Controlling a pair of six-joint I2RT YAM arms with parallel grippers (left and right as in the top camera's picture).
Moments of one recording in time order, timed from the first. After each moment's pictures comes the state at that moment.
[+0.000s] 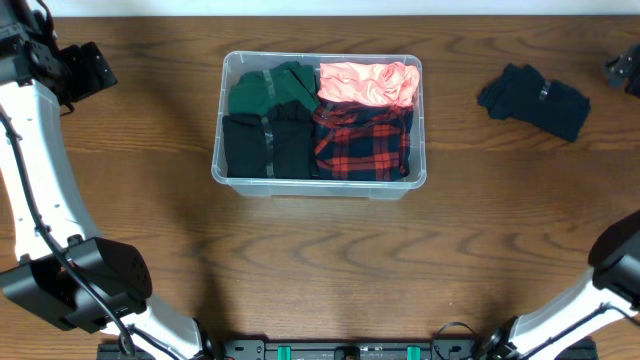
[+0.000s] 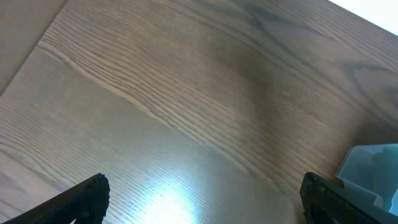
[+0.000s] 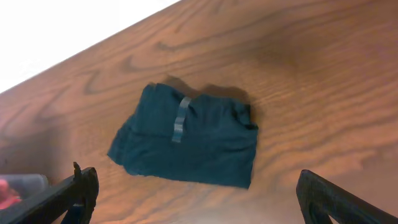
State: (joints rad) left arm 0.38 1.85 1.99 -1.15 -0.06 -0.12; right arm -0.60 2.02 1.91 -0.85 -0.43 -0.04
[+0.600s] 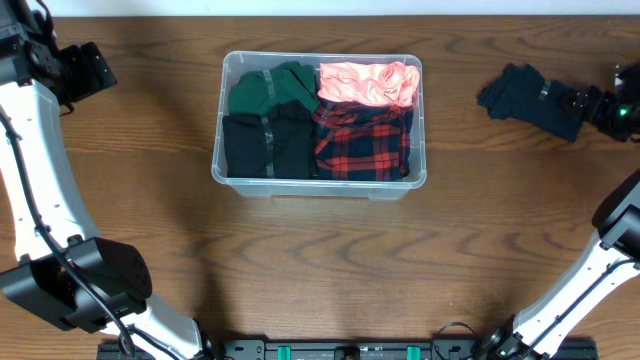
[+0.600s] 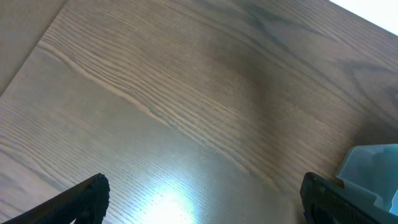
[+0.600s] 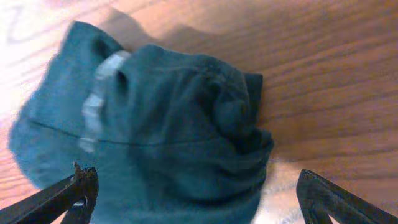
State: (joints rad) left arm 0.38 1.85 1.99 -1.15 -0.06 -0.12; right arm -0.62 2.38 1.91 -0.71 -0.54 -0.14
